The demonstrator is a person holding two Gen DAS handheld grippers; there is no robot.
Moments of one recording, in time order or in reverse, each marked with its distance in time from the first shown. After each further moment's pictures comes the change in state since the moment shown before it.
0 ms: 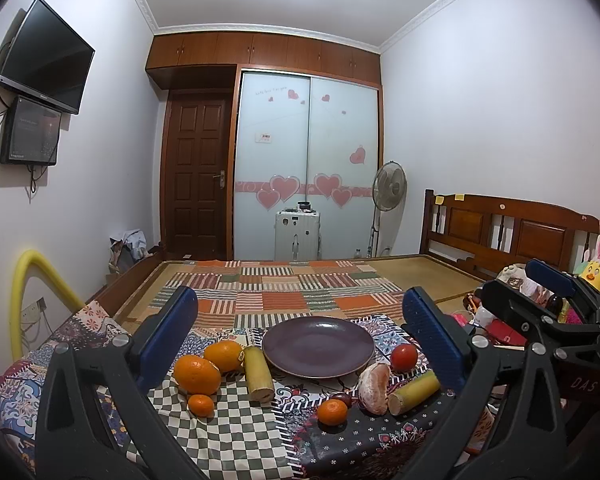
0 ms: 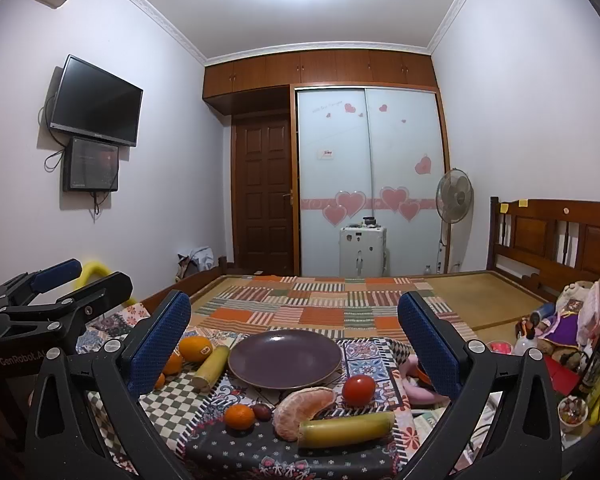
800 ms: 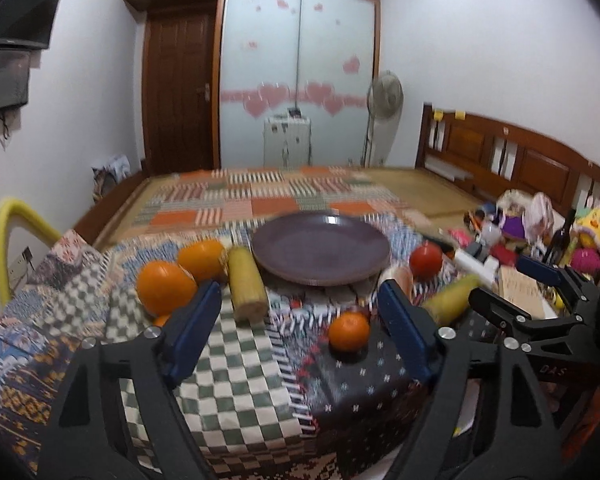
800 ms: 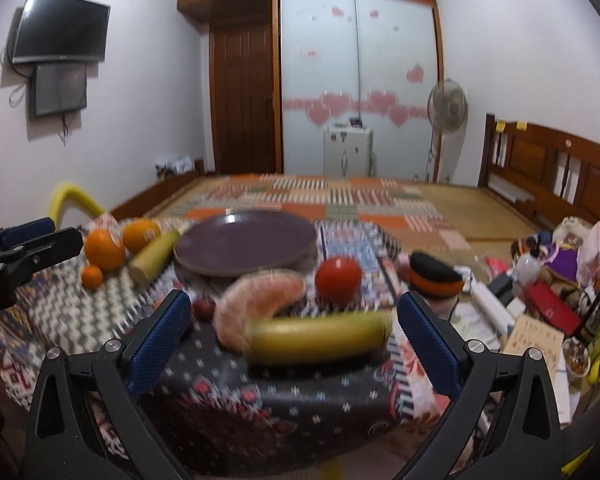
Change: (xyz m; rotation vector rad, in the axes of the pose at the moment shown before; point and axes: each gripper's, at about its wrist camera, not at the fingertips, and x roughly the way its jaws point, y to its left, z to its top) left arm 0.077 0.010 -0.077 0.010 0.360 -0.048; right arm 0.065 -0.034 -0.090 0.012 0.376 -0.051
